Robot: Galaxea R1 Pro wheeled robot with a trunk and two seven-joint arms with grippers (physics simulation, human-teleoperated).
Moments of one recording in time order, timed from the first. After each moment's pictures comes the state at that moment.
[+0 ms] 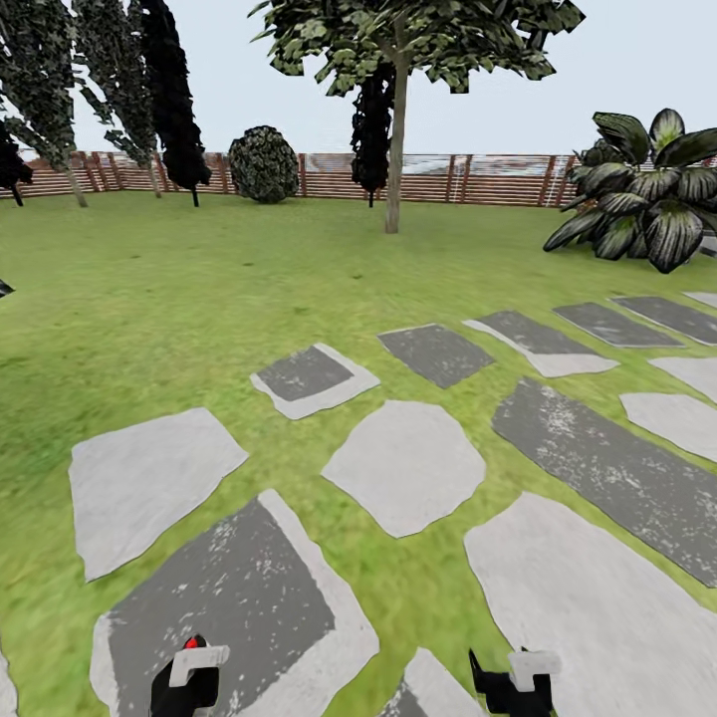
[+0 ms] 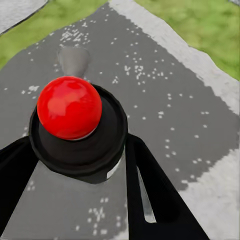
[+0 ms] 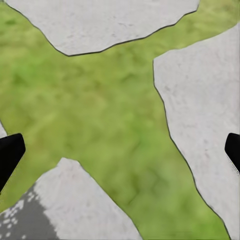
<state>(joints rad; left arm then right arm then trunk) -0.31 0.07 0.06 -0.33 0.01 -0.44 0.00 -0.21 -0.05 0.00 -0.52 0.00 -0.41 0.01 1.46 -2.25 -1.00</state>
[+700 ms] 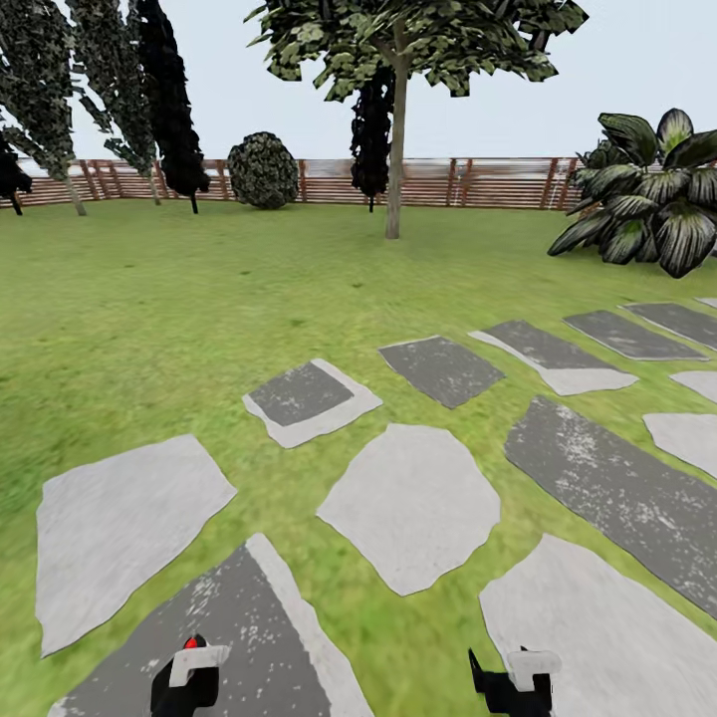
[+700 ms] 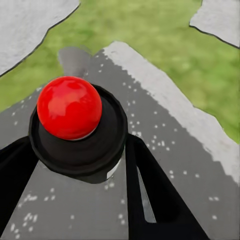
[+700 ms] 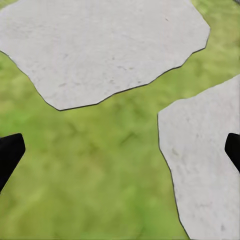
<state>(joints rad) -0.31 0.07 0.06 -0.33 0.01 -0.44 0.00 -0.21 -0.05 0.00 -0.52 0.00 -0.41 0.01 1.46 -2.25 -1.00</state>
